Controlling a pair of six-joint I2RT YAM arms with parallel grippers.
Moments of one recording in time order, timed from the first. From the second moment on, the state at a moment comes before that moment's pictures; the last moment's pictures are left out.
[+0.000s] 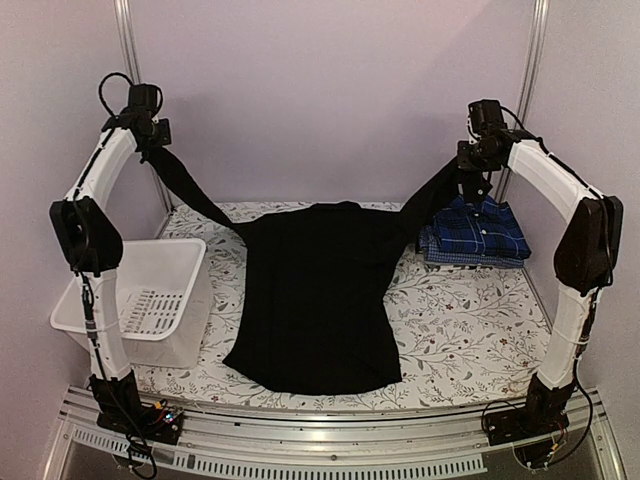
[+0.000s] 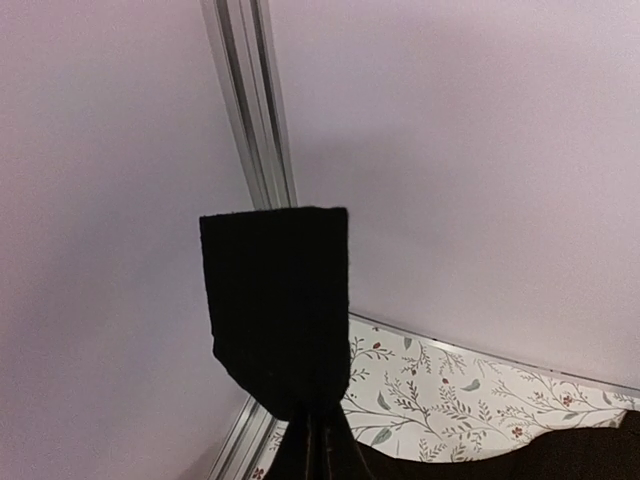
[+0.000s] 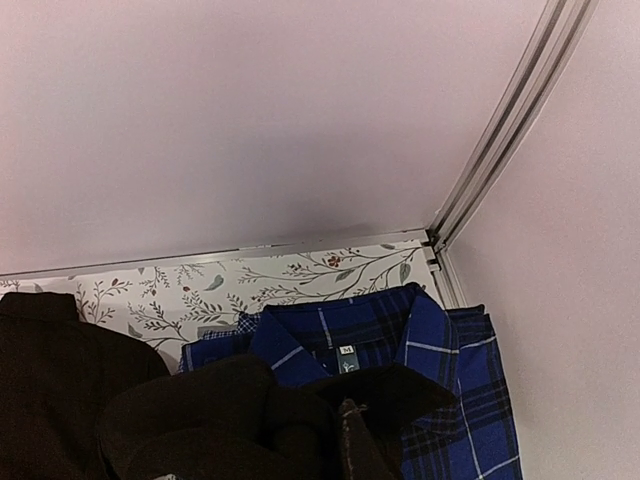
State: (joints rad) left arm 0.01 2.21 2.47 -0.75 -0.40 -0.13; right arm 0.21 1.95 1.97 -0.63 0.39 0.14
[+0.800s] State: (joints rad) left arm -0.18 2.27 2.32 -0.85 -0.21 -0.18; right arm 0.28 1.90 1.77 -0.67 0.30 0.21
